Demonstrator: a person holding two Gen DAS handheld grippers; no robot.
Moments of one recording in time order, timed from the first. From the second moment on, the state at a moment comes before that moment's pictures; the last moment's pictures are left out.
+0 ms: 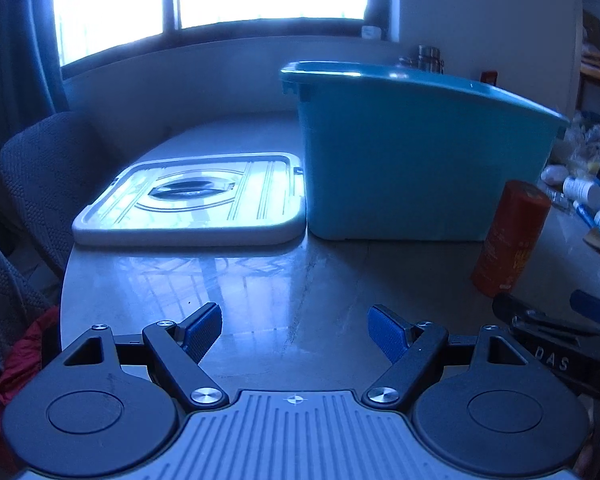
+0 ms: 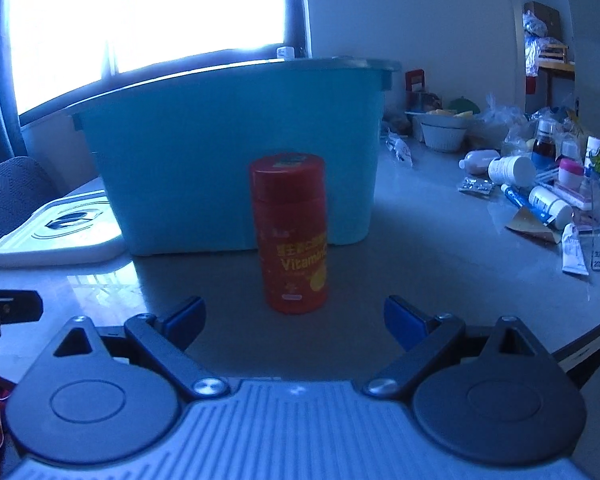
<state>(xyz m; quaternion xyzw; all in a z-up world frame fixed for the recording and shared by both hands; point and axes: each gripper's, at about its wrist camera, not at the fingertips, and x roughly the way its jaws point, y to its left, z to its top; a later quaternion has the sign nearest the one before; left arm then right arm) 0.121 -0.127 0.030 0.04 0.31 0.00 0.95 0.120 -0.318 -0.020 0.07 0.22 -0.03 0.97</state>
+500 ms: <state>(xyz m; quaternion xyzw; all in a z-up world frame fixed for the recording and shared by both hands) 0.144 -0.136 0.024 0.04 0.32 0.00 0.95 0.165 -0.331 -0.030 0.07 0.24 -0.02 0.97</state>
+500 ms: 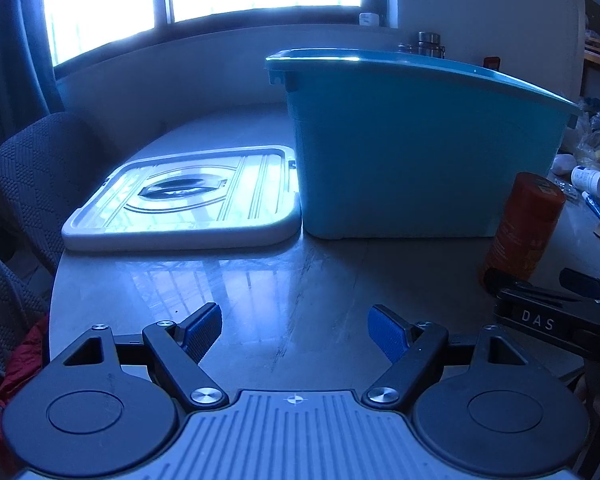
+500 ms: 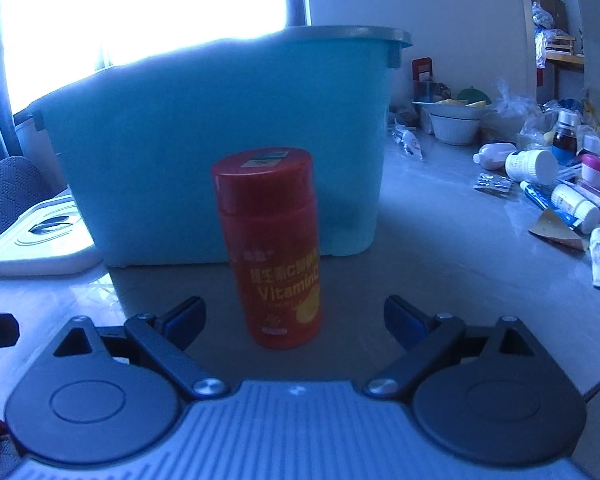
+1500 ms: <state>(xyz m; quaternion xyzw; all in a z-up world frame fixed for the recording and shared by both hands) 0.155 -0.132 0.024 0.03 0.33 0.03 0.94 0.199 -0.321 -0.038 0.04 0.23 -0.01 0.97</state>
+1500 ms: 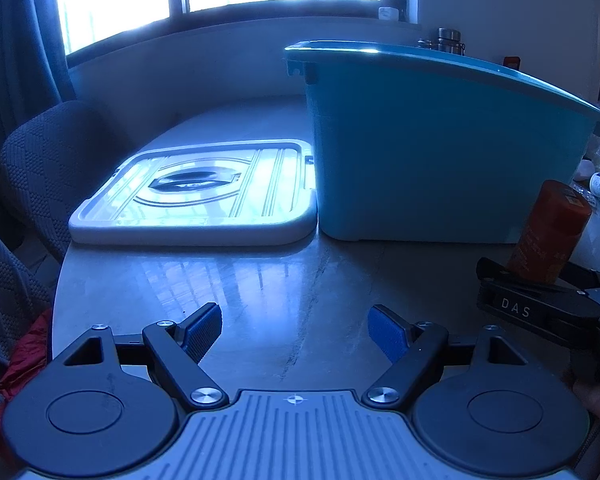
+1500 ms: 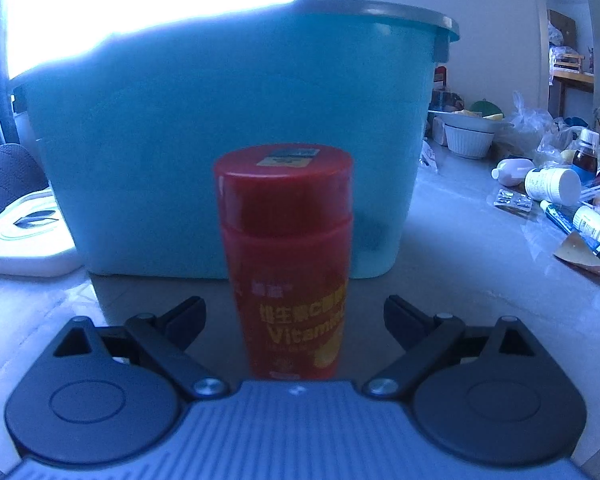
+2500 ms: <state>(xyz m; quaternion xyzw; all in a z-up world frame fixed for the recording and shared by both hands) 0.140 -0.090 0.056 -0.03 0.29 0.02 0.96 0.135 -0.289 0.117 0.02 0.16 0.00 0.99</state>
